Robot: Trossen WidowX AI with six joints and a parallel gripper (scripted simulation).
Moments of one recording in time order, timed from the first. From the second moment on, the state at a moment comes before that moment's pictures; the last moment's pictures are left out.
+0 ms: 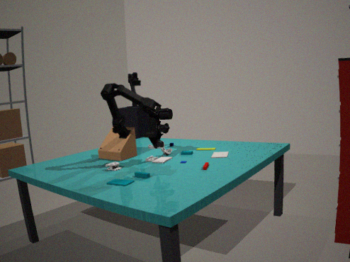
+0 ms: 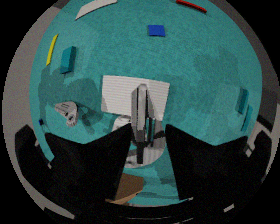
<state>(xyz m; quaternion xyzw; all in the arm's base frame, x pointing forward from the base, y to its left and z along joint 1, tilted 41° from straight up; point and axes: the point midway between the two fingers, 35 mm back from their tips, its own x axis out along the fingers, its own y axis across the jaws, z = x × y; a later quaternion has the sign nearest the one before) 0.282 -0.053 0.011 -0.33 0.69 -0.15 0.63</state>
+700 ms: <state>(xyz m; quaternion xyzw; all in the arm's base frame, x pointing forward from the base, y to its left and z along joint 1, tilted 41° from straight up) 0.283 -0.053 0.009 -0.33 0.69 -0.15 0.63</state>
